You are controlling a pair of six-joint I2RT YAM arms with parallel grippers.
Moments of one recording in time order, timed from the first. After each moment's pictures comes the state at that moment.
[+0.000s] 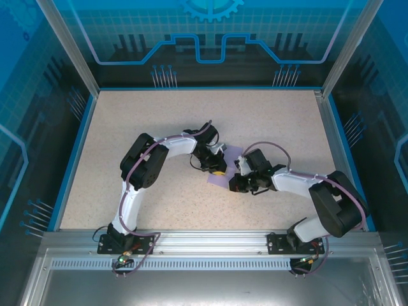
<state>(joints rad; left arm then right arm) -0.58 2.20 1.47 -0.58 0.72 -0.50 0.52 1.46 0.61 -0.19 -0.49 0.53</state>
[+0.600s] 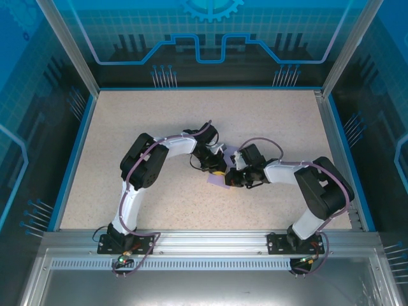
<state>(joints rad) -0.58 2.20 1.47 -0.58 0.72 -0.50 0.50 1.64 0.68 -0.12 -0.50 0.52</state>
